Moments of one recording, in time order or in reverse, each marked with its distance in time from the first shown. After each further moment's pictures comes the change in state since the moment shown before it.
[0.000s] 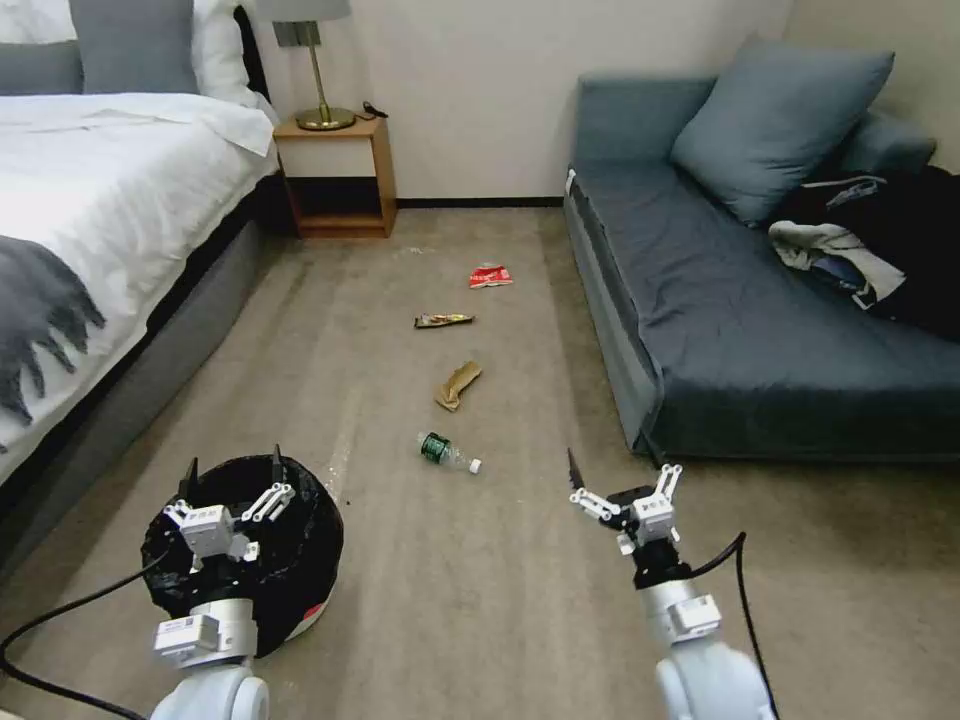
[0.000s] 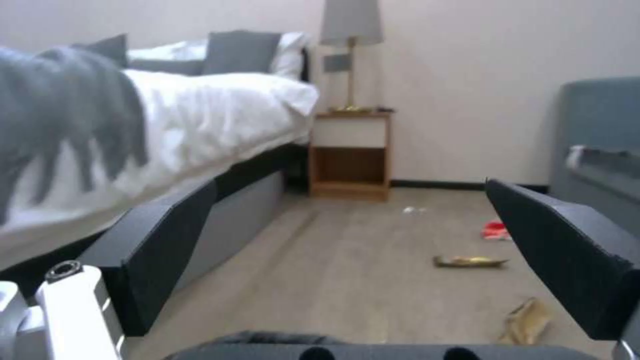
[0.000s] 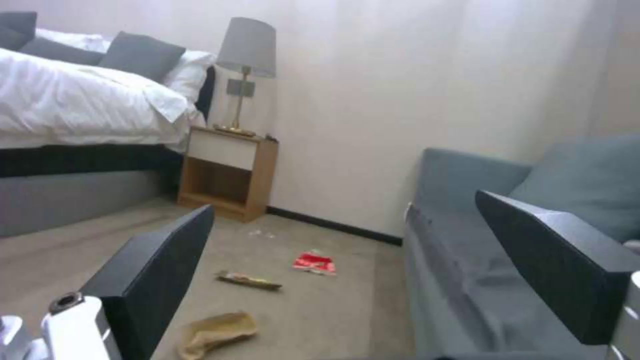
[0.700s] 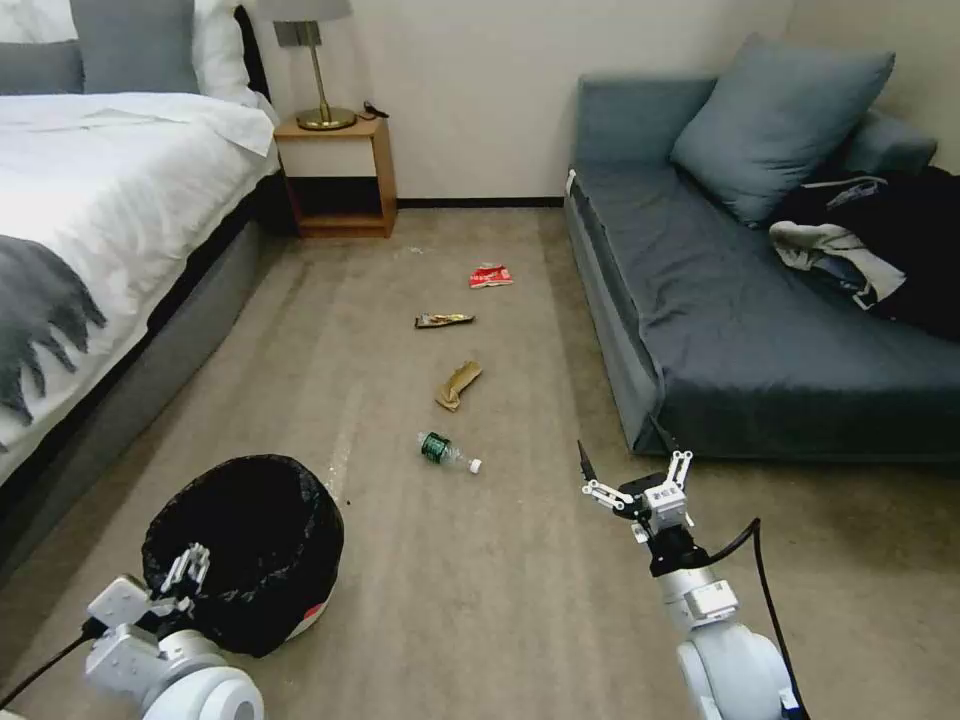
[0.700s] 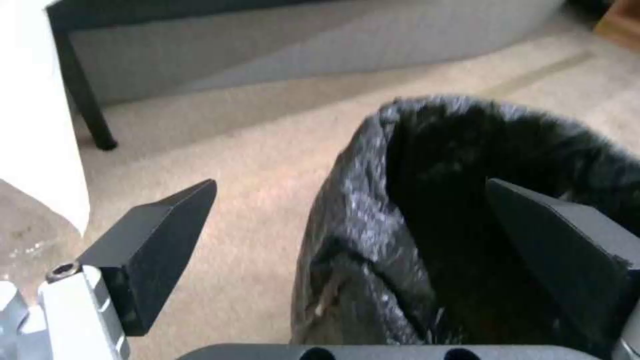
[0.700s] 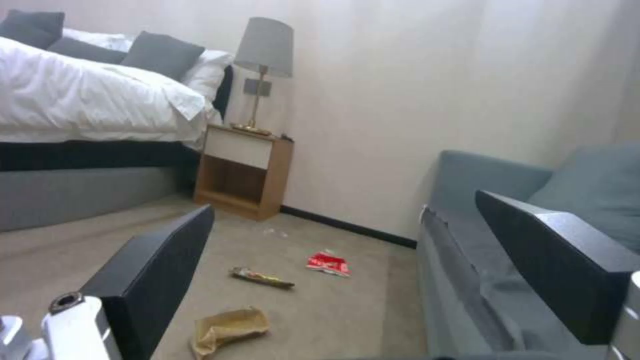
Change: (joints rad) left arm 0.020 -0.001 0.003 -0.117 -0.436 0.470 -0.685; right arm 0.011 -0.016 -0.003 -0.022 0.014 0.016 -0.039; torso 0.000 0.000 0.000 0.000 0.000
